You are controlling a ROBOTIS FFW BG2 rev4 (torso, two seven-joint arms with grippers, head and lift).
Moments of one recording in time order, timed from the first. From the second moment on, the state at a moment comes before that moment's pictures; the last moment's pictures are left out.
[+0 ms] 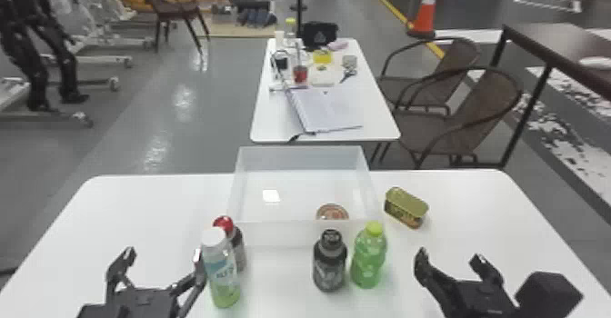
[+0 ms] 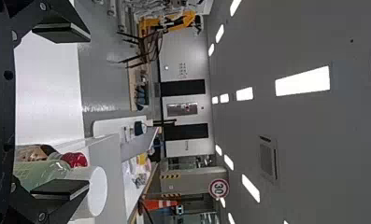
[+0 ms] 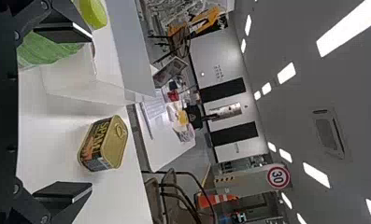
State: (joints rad) left arm 0.39 0.00 0.05 -1.75 -0.08 -0.35 0.01; right arm 0.34 -0.09 0.04 -1.81 -0.32 -0.05 0.06
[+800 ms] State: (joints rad) left arm 0.38 0.00 0.05 -1.75 -0.10 -0.34 -0.01; right arm 0.38 -0.10 0.05 -1.87 -0.21 -0.04 0.07
